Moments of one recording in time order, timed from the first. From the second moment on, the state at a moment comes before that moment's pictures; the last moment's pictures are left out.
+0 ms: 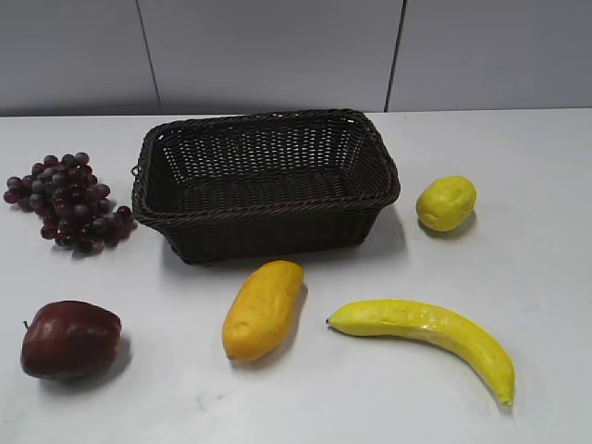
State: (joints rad) left arm -0.01 -0.01 -0.49 -0.10 1.08 0.11; right arm 0.09 0.00 -0.50 -0.02 1.05 -0.05
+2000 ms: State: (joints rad) left arm -0.01 1.73 -1.22 -0.21 0.71 0.15; right arm 0.09 0.00 -0.50 -0.02 1.05 -0.05
